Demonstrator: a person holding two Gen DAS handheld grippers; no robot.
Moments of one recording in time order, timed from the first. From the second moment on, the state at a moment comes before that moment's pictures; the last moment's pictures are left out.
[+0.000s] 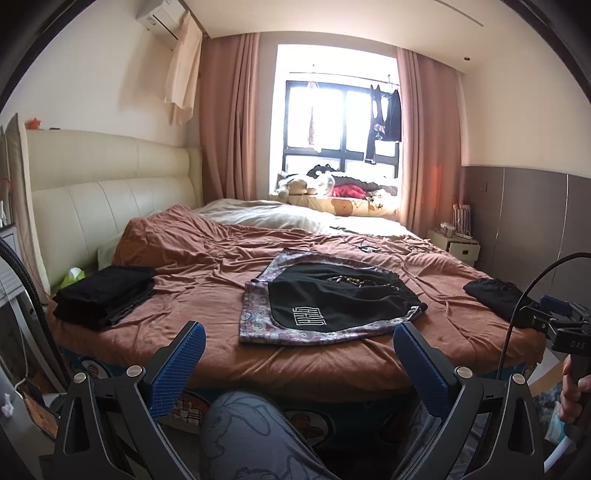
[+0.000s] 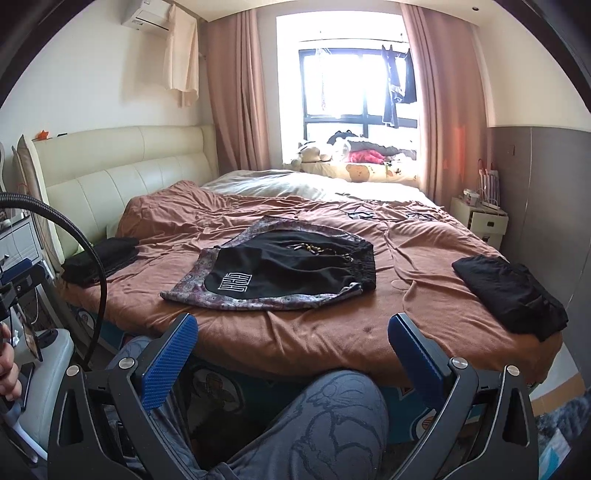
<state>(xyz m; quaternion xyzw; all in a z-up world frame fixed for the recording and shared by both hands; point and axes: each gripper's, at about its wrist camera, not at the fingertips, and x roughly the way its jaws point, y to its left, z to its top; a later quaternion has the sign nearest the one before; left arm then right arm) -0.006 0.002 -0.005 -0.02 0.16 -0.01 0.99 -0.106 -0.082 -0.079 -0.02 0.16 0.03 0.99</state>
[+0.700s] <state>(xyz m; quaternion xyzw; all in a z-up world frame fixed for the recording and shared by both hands) -0.006 0.007 -0.007 -0.03 0.16 -0.01 0.99 -0.100 -0.084 -0.077 -0.01 0.17 0.02 0.99</state>
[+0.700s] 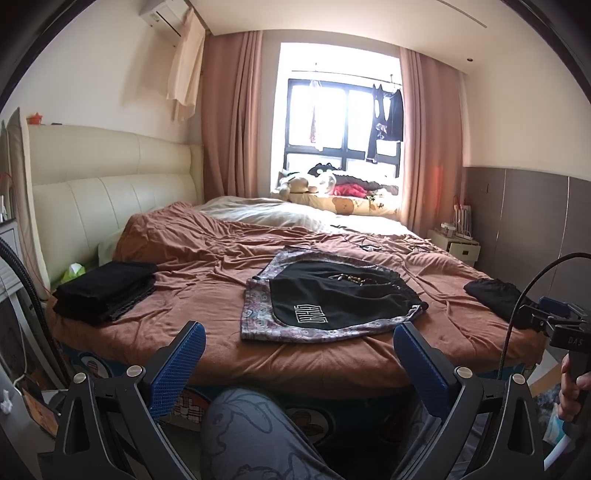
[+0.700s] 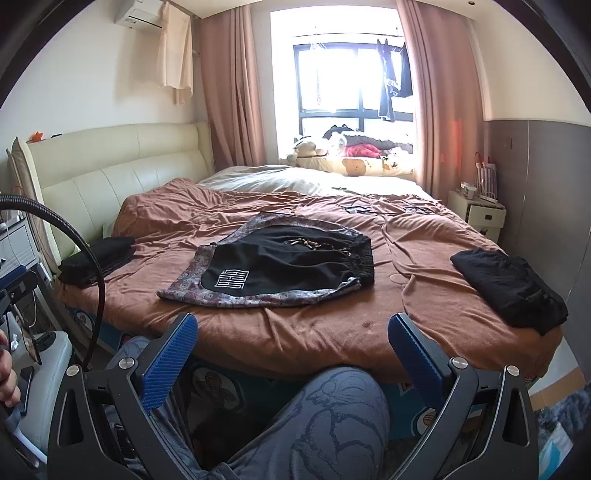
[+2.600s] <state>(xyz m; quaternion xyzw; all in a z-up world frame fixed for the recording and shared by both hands) 0.145 0.052 -0.103 -0.10 0.30 0.00 0.95 0.035 -0.131 -0.102 0.05 0.28 0.00 0.96</state>
